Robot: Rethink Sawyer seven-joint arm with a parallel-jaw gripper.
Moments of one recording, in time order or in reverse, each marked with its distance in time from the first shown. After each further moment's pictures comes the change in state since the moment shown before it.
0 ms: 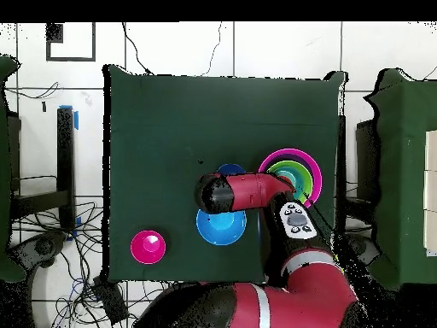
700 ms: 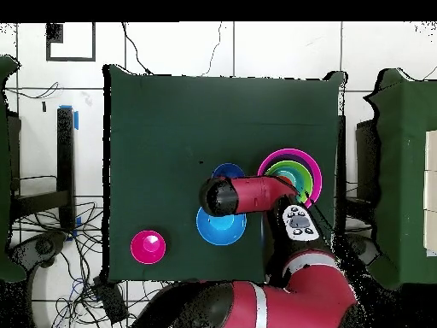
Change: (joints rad) arm 0.006 0.006 -0.043 -0.001 0.000 0.000 0.000
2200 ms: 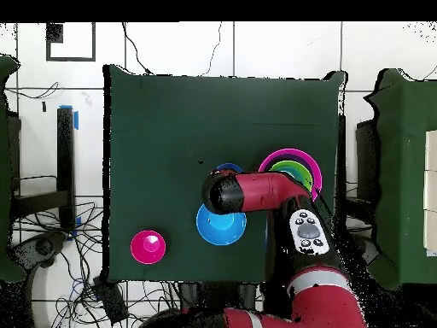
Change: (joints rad) arm 0.000 -0.093 -0.007 0.004 0.001 0.000 0.000
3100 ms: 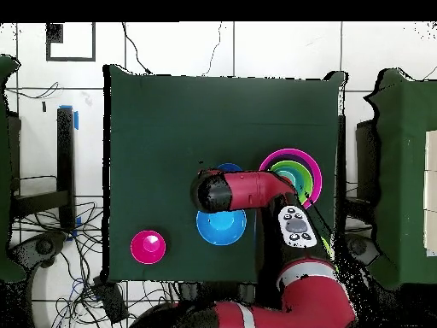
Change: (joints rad) arm 0.020 0.015 0.034 0.017 0.055 0.000 0.000
